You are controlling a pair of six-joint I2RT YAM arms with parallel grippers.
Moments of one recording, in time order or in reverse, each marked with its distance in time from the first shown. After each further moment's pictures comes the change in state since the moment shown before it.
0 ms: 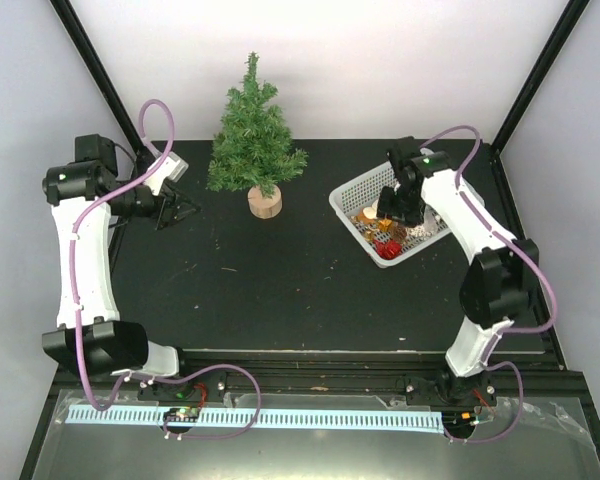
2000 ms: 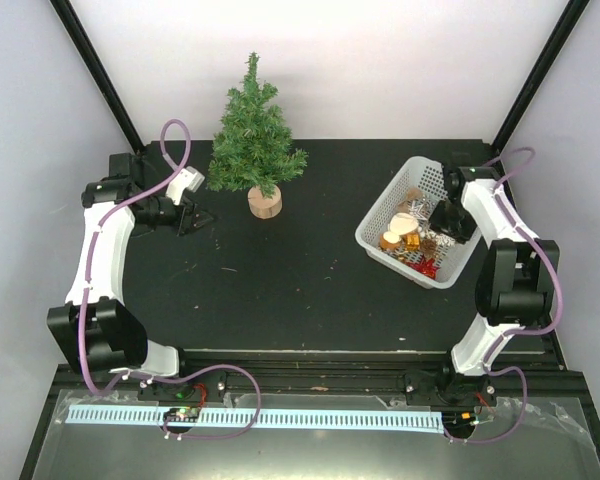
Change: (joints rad) left arm -0.060 0.010 -0.357 0.353 0.051 -0.136; right arm -0.336 0.024 -0.164 0.032 0.228 0.025
